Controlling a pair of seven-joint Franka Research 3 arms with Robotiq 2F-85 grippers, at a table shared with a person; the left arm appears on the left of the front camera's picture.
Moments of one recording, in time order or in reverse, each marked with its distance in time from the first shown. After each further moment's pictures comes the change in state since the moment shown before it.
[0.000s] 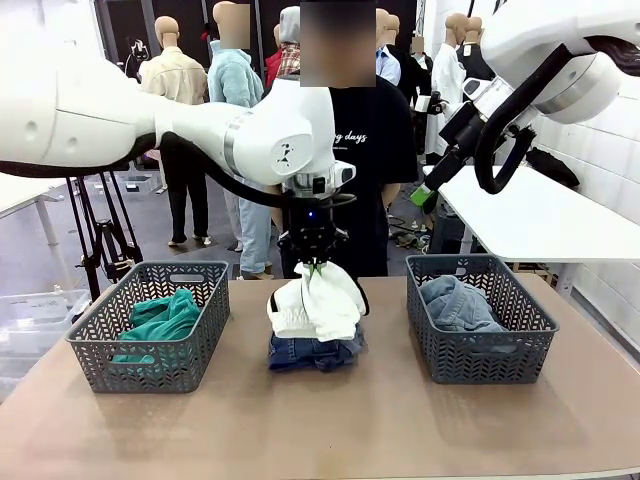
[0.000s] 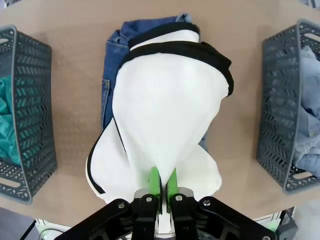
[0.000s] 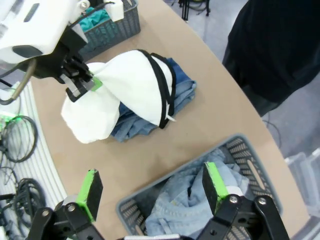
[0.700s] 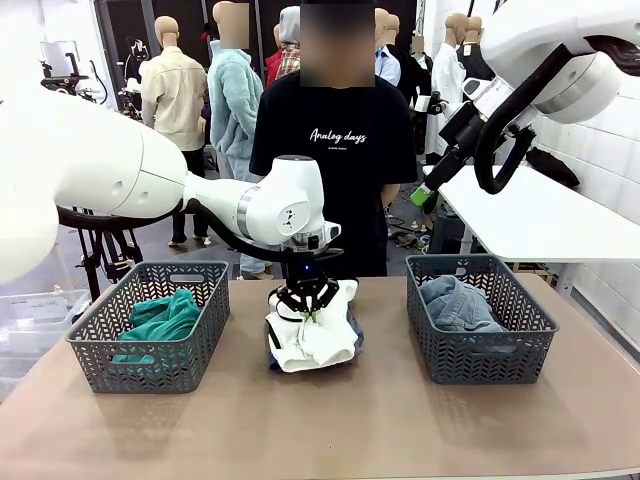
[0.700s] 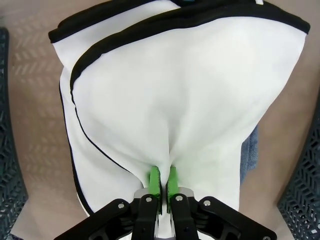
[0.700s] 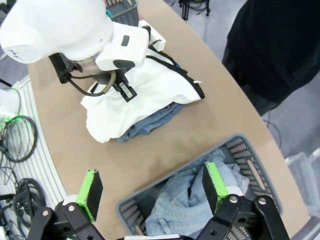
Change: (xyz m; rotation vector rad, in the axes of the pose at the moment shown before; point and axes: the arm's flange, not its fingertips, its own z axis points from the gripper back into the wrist) left arm 0.039 0.021 -0.137 -0.010 0.130 0.114; right arm 0.000 0.000 0.000 0.000 0.000 0.000
